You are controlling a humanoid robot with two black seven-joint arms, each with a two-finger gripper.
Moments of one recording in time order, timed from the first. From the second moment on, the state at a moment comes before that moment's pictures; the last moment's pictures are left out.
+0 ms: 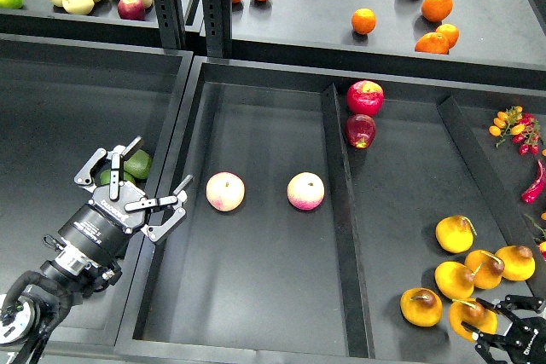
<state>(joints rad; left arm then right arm) 0.13 0.00 -1.44 -1.38 -0.12 -0.49 0.49 -0.32 -0.69 1.27 1.22 0.13 0.23 -0.49</state>
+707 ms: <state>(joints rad) 0.13 0.00 -1.43 -1.38 -0.12 -0.49 0.49 -0.29 -0.63 1.27 1.08 0.11 0.25 -0.49</state>
